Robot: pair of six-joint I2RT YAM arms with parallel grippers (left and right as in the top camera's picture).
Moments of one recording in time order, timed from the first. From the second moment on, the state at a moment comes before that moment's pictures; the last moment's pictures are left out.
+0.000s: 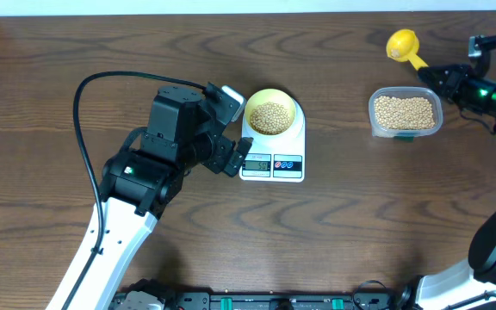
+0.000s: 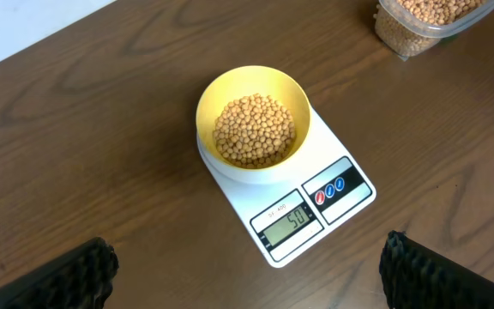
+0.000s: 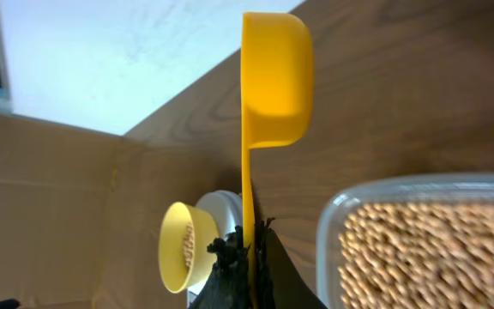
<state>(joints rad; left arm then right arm) -0.38 1.21 1.17 -0.74 0.18 0.20 -0.40 1.77 1.32 -0.42 -0.98 0.25</state>
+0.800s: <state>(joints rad) -0.38 1.21 1.17 -0.74 0.18 0.20 -0.44 1.51 1.32 -0.92 -0.55 -0.18</state>
